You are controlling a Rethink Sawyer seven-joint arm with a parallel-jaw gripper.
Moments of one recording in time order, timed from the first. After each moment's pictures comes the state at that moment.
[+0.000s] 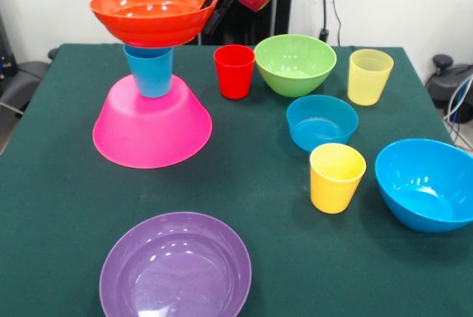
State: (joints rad) arm 0.17 -0.63 -0.45 1.61 -0.33 0.58 2.15
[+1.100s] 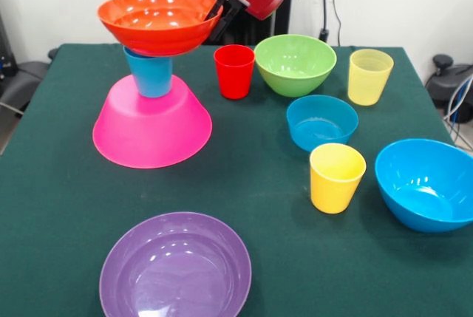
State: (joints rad) arm 0.19 -0.59 -0.46 1.61 -0.35 0.58 2.15
